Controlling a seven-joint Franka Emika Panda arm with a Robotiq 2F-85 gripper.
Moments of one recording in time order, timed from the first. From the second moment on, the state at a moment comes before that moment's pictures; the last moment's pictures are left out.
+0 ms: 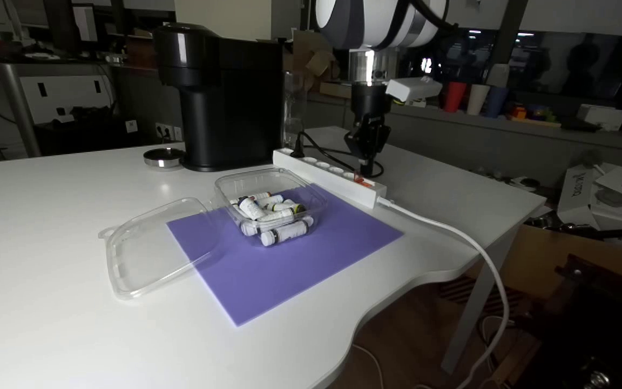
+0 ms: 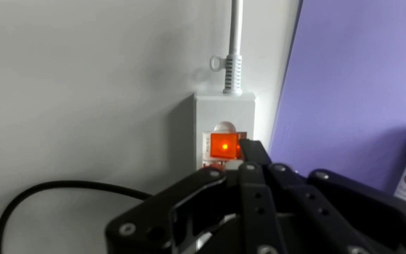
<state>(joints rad) -0.31 0.53 -0.09 -2.05 -0.04 2.54 -0.54</state>
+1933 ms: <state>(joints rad) -0.28 0.62 -0.11 -1.98 -0.15 2.58 -0.46</state>
